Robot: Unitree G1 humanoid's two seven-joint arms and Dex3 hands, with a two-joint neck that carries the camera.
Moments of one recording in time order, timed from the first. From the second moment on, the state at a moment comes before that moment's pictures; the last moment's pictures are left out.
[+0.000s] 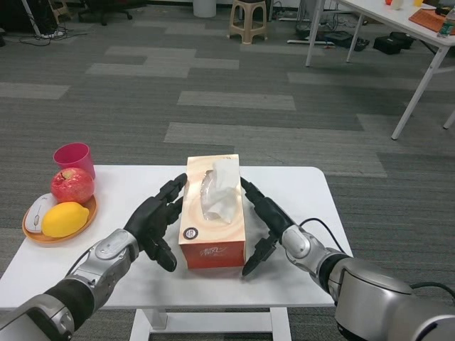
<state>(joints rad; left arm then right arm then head) -0.58 0.21 -0.68 0.99 -0.63 -0.46 -0.26 -0.65 -0.22 0.99 1.34 0.38 -0.68 -0.23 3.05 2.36</state>
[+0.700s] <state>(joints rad) -0.58 0.20 -0.68 1.01 -0.67 -0.47 -0.24 -0.65 -0.21 0.98 1.34 0.38 -0.68 -0.24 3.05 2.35</state>
